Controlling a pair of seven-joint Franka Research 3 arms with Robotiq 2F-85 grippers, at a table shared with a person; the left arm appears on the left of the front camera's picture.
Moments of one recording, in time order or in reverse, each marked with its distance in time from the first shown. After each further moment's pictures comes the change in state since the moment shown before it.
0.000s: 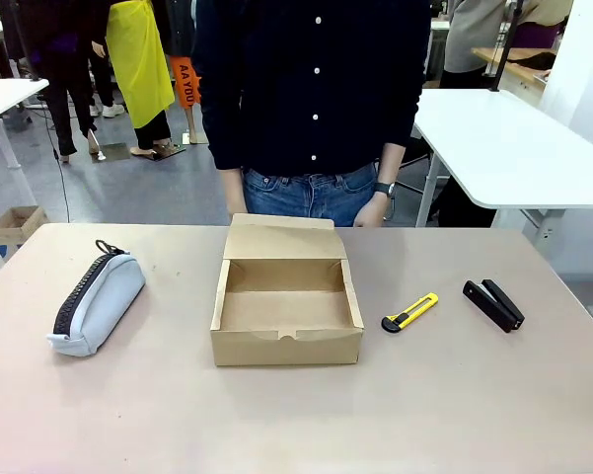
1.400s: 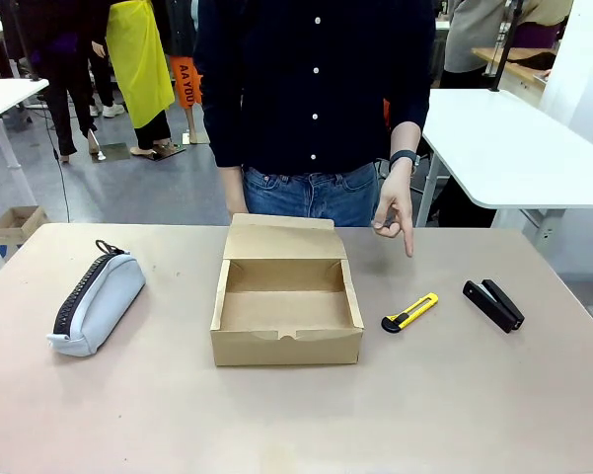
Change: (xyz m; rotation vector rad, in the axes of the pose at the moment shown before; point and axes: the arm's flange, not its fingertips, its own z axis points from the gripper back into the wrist) left arm -0.024 0.123 0.038 -0.148 -0.202 0.302; right arm -0.035 -0.129 0.033 0.243 -0.252 -0.413
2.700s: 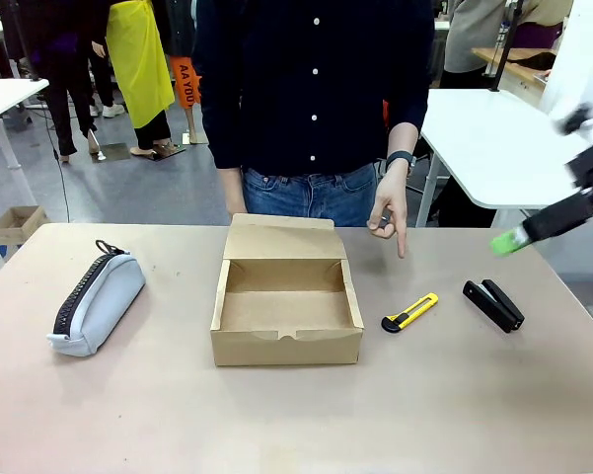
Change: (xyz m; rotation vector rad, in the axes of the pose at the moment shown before) left arm 0.001 0.000 -0.001 0.007 0.006 -0.001; right arm -0.144 0.175 -0.273 -0.286 0.877 1.013
